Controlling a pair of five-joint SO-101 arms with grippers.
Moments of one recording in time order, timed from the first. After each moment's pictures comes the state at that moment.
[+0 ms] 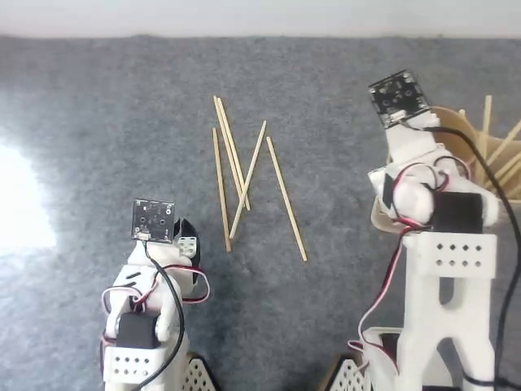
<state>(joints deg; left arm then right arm) -2.5 -103.5 96.7 57.5 6.7 -2.3 -34.8 22.4 76.4 25.8</state>
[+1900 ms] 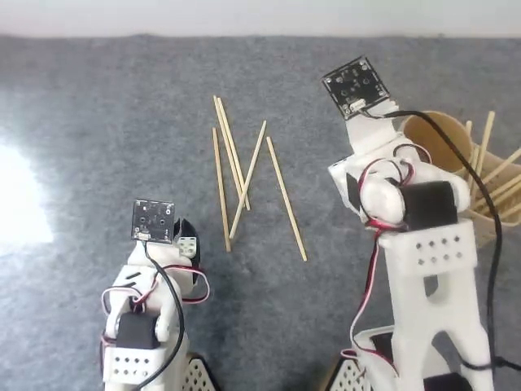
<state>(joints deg) -2.5 -103.5 96.7 57.5 6.7 -14.3 -34.2 9.9 81.4 18.1</state>
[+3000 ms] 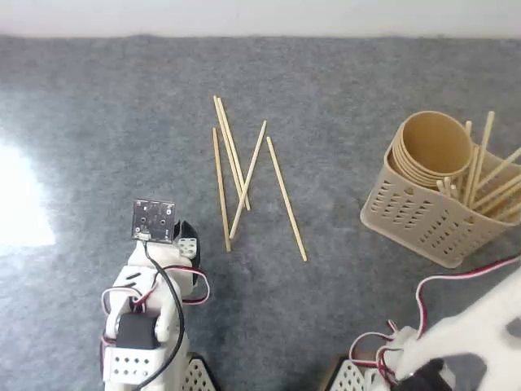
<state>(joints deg) -2.6 -103.5 96.7 58.5 6.7 46.6 -32.1 -6.1 100.6 32.0</state>
